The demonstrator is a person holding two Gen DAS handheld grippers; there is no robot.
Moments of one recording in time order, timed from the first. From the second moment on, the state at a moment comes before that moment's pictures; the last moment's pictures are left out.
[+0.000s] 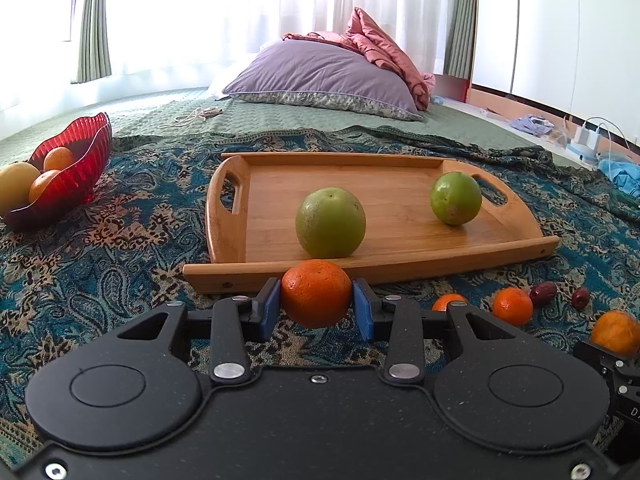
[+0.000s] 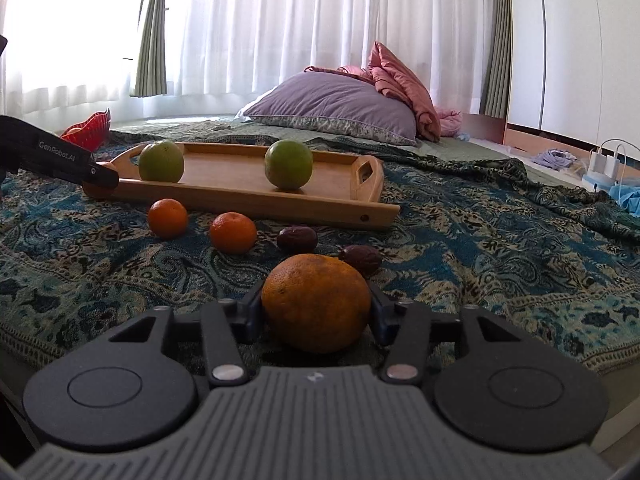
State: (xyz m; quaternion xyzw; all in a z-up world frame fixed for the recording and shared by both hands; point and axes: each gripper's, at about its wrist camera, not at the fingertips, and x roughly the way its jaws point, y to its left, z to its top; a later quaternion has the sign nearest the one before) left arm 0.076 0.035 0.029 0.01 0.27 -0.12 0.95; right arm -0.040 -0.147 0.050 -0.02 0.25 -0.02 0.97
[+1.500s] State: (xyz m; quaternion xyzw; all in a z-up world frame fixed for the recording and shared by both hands) left arm 0.262 0.030 0.055 -0.02 0.35 -0.12 0.93; right arm 0.242 -0.195 0.093 0.11 0.35 -0.04 0.93
